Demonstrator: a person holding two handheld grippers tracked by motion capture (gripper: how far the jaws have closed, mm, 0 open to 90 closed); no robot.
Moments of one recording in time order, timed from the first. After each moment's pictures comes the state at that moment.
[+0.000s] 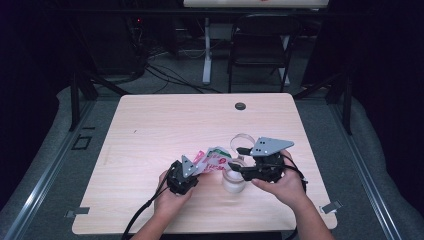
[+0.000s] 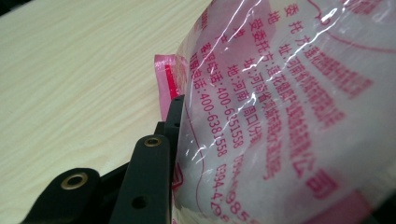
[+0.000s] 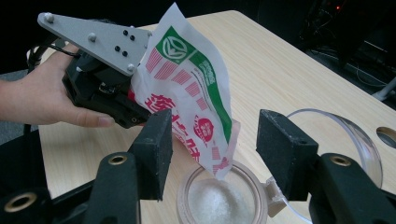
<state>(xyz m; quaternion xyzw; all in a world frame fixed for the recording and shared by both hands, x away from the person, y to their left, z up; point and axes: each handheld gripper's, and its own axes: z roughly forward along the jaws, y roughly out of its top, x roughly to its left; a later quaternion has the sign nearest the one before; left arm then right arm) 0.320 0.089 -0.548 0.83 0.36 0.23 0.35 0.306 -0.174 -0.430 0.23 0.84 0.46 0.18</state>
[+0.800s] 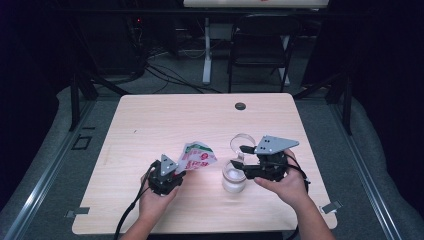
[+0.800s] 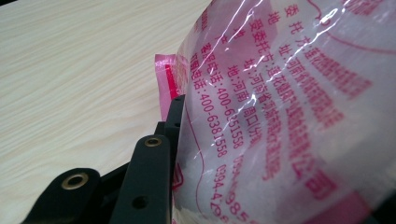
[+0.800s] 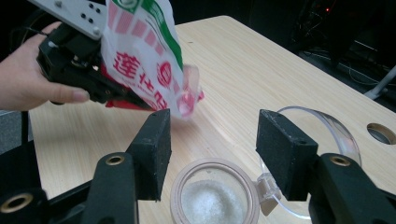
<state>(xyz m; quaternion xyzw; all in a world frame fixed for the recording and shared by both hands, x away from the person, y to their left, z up) 0.314 0.135 -0.535 0.80 0.40 0.23 0.38 0.307 -0.182 -0.429 0.25 0.83 0.47 0.18</state>
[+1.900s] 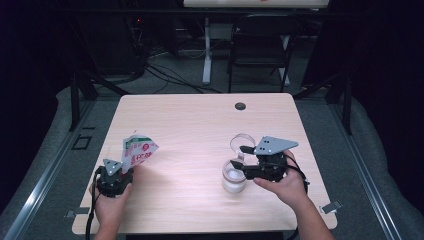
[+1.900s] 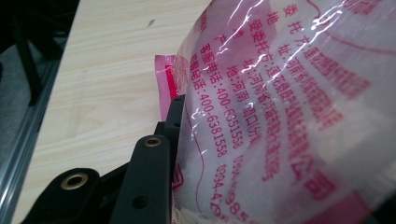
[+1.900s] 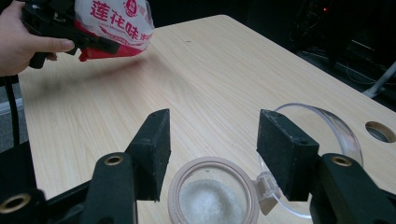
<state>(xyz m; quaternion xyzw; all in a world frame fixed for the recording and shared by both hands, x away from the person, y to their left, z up) 0.307 0.266 -0.549 0.70 0.57 0.31 0.31 0.307 -0.181 -0.433 0.25 0.82 0.47 0.19</state>
